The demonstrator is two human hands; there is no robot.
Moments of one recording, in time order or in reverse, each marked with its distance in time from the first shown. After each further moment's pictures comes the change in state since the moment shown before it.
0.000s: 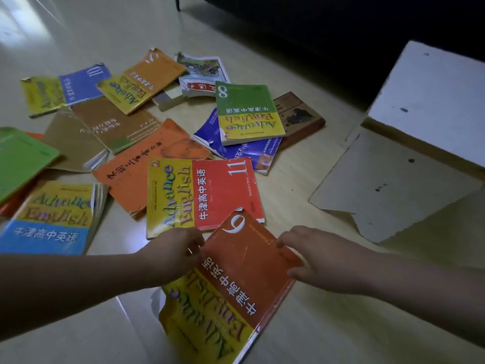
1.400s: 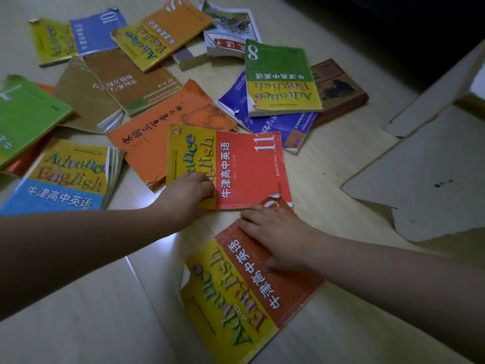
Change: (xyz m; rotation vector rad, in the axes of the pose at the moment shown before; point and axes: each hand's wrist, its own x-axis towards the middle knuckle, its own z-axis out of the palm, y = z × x) left_hand 0.059 -0.057 0.001 0.274 0.174 0.084; right_hand 0.112 -0.033 0.045 -0.369 -0.058 -0.312
